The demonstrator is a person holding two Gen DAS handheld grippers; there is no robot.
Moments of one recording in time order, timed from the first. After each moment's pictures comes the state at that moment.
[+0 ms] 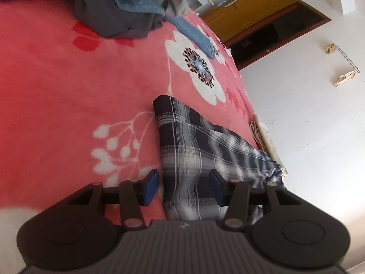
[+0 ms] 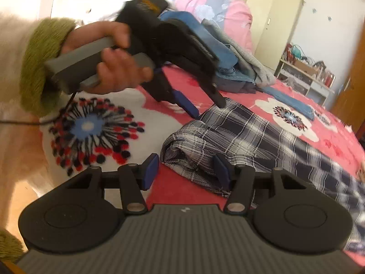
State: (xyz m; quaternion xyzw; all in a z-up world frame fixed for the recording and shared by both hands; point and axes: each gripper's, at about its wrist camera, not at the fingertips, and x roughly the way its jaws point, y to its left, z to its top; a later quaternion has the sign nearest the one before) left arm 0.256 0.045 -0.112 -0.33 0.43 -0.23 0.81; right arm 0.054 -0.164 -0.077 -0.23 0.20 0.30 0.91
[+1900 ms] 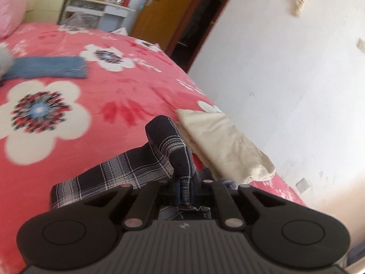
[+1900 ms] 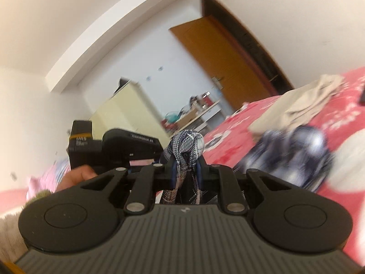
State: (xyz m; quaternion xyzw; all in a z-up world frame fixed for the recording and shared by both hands) left arm 0.323 -0.309 -0.014 -0.11 0.36 -0.29 0.88; right arm 0.078 -0.465 -0.092 0.34 -0.01 0.06 0.94
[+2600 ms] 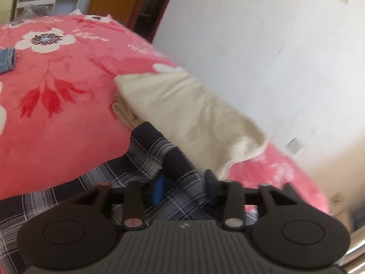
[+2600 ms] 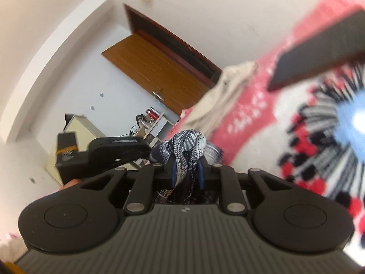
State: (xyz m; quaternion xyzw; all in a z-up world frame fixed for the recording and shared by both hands) left arm 0.361 -0.404 -0.055 -0.06 0.39 -0.38 0.83; right arm 0.100 -0.550 -0.165 0.46 0.01 -0.06 0.89
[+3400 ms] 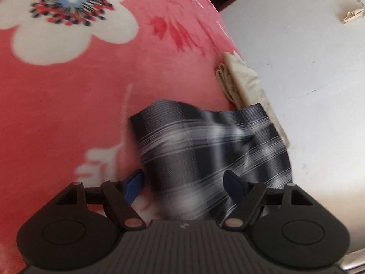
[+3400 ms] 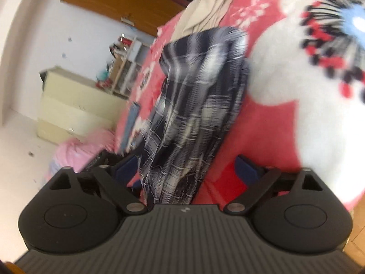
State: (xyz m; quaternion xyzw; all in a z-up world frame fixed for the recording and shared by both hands) left arm 0.376 -0.228 -0.108 -0.23 0.54 -0.30 0.75; right arm 0.130 -0.502 -0.126 0.52 0.26 -0.01 0.81
